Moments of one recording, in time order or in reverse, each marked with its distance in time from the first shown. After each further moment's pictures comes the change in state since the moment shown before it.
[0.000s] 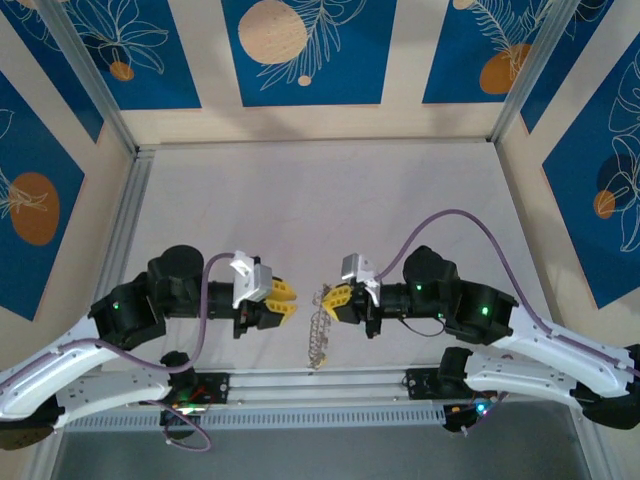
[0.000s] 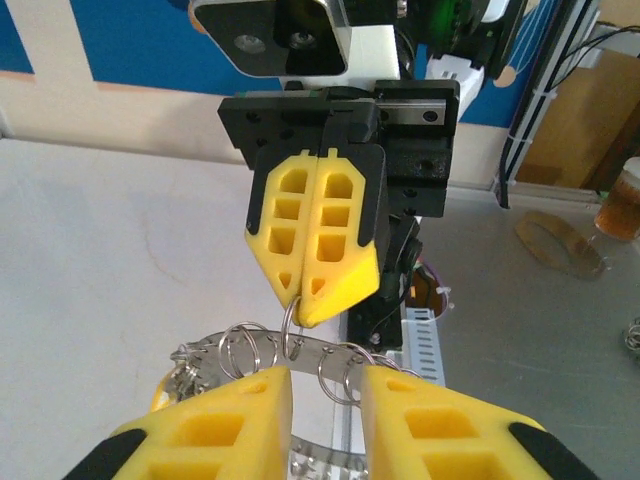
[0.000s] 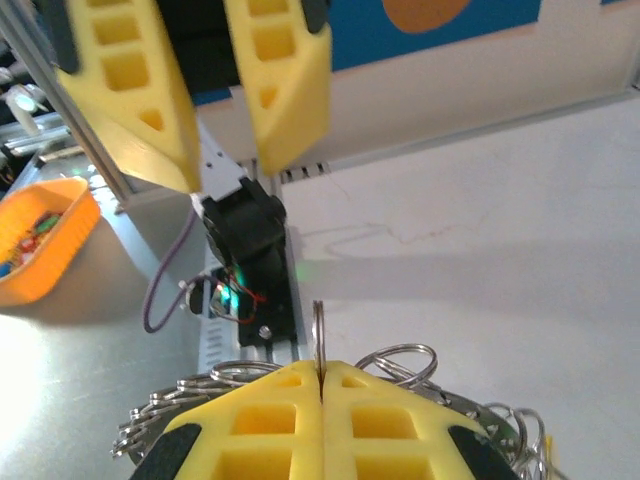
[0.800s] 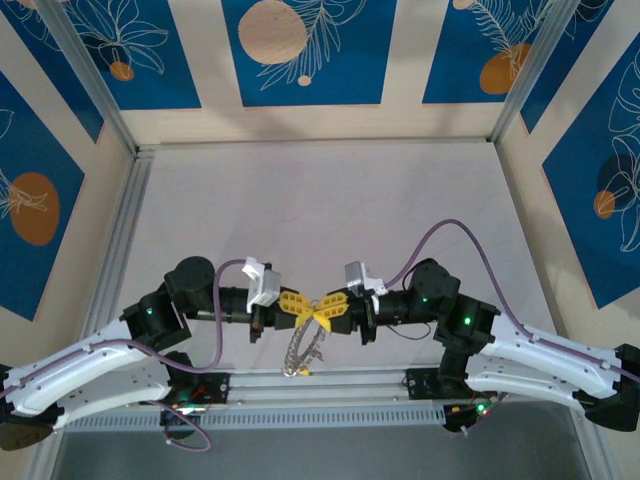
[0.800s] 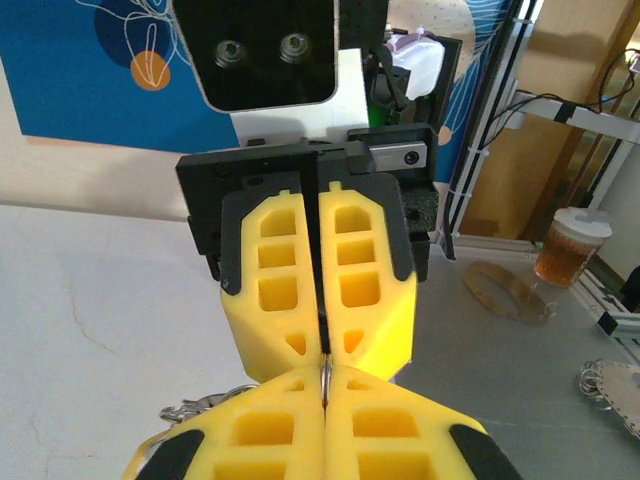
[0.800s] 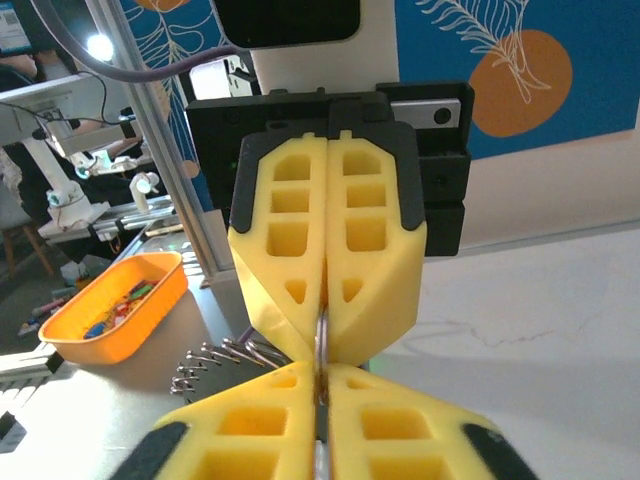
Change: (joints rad) left arm -0.001 -0.031 -0.264 0.445 0.136 -0.133; right arm 0.006 -0.053 -0.243 0.488 -0.178 0.128
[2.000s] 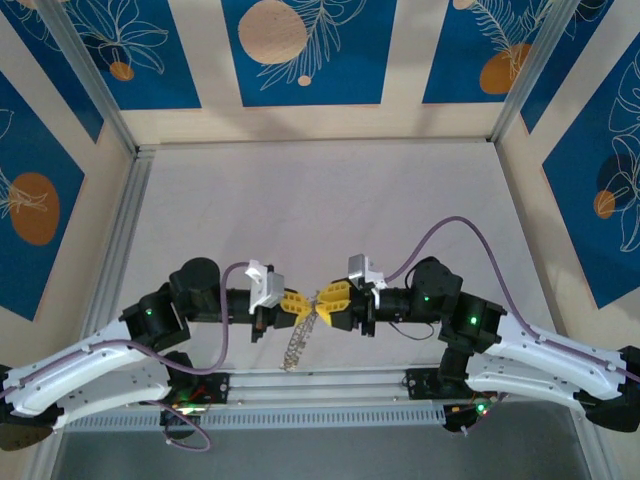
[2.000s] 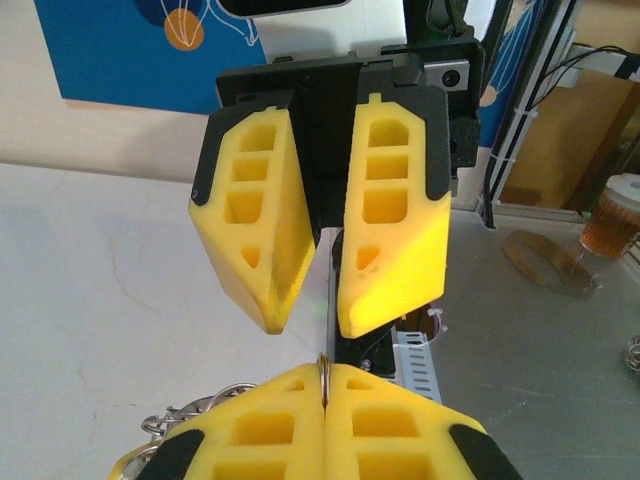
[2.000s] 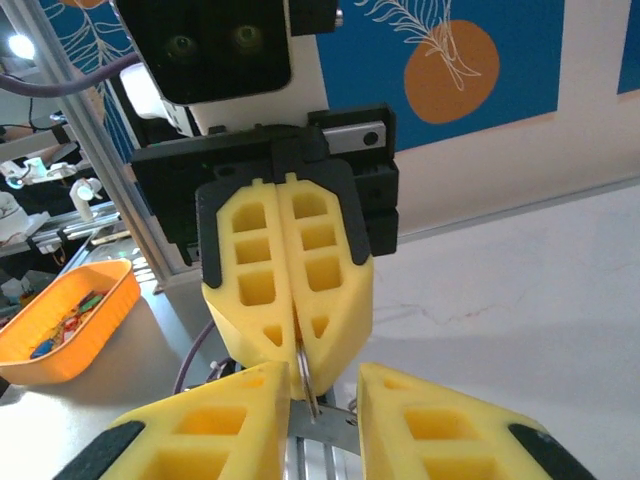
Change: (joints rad) left arm -0.002 -0.003 0.000 -0.085 -0.073 0.060; right arm 0.002 -0.015 0.038 -0.095 0.121 0.003
